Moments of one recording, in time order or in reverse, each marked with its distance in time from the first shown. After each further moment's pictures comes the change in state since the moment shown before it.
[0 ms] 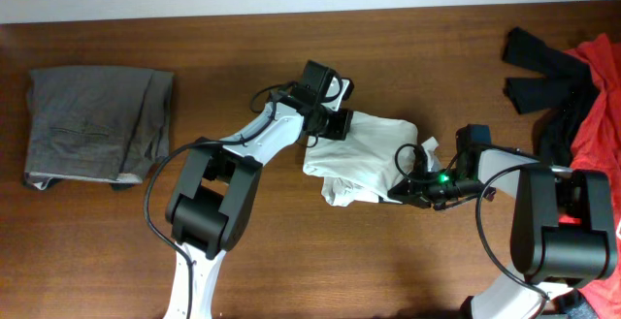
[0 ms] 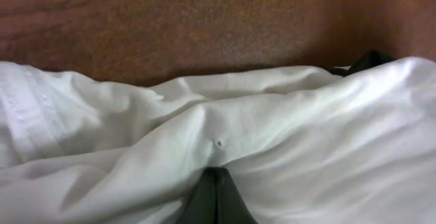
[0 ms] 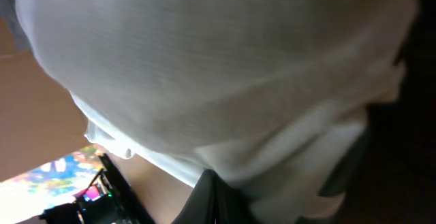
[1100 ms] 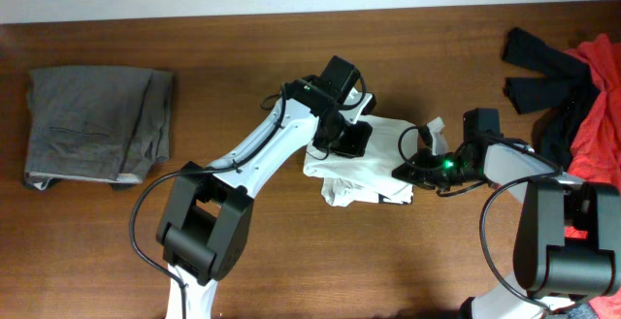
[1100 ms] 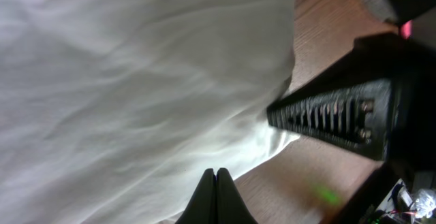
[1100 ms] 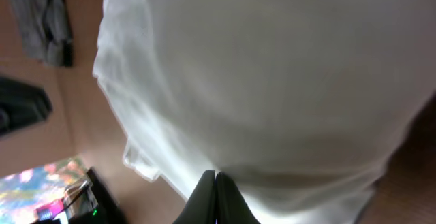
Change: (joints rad) left arm -0.098 -0.151 0.109 -0.470 0.073 0.000; right arm -0.002 -0.075 0.062 0.054 0.019 -0.013
